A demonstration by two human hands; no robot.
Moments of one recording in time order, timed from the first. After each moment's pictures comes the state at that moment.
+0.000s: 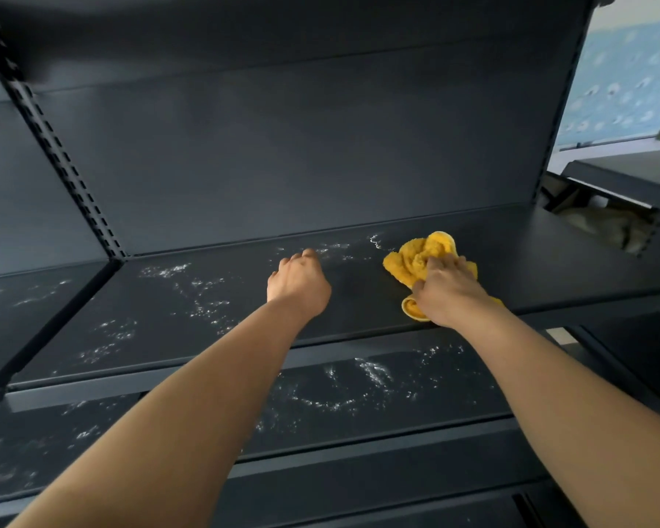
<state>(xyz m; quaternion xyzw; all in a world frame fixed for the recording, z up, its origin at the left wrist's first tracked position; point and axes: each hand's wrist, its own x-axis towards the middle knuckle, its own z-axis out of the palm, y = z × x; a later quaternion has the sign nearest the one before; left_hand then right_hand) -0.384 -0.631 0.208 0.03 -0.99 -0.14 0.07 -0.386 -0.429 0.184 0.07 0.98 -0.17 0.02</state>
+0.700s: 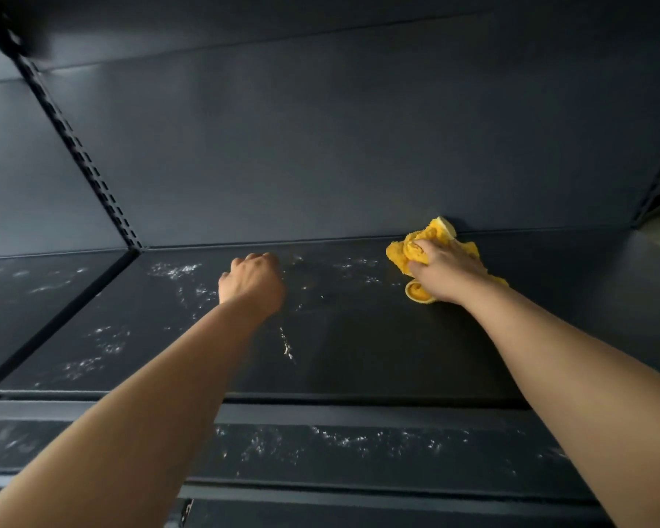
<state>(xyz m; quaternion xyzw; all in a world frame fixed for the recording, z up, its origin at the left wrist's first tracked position) -0.452 -0.699 0.206 0.16 -0.98 -0.08 0.06 -0.517 -0.442 0.189 -0.04 0.99 -0.15 0.05</state>
